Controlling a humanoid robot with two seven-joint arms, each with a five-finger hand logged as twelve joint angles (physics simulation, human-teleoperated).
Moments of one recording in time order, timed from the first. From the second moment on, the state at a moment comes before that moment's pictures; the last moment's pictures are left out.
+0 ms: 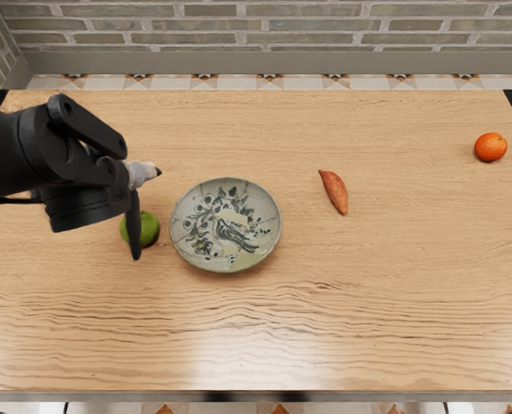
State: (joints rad) left arm -2.05 0.00 1.21 -1.56 -0.33 0.29 0.14; right arm -0.04 0.00 -0.10 0.19 0.04 -0.05 0.07
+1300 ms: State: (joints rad) left arm -1.91 0.00 1.18 -1.64 -0.40 0.61 0.11; right arm -0.04 0.00 -0.10 0.19 0.04 -0.05 0.07
